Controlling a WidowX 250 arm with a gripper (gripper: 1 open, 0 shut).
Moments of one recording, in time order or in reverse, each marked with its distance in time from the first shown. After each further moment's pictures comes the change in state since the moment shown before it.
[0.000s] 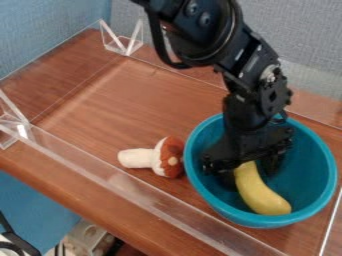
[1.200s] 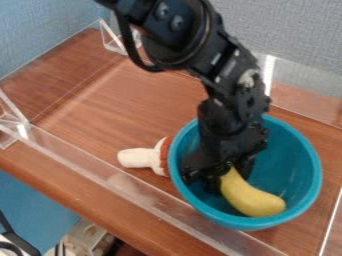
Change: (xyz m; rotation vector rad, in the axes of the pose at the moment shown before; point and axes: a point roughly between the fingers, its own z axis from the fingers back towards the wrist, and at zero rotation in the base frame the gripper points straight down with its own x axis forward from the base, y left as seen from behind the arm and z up) arm 0.006 0.034 0.010 0.087 0.007 0.137
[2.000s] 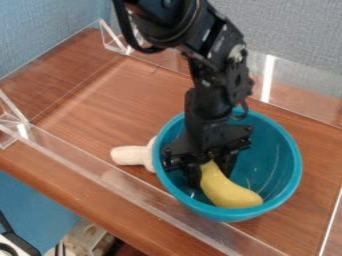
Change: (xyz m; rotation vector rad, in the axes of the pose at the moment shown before) arm 0.009 -0.001 0.016 0.032 0.049 -0.096
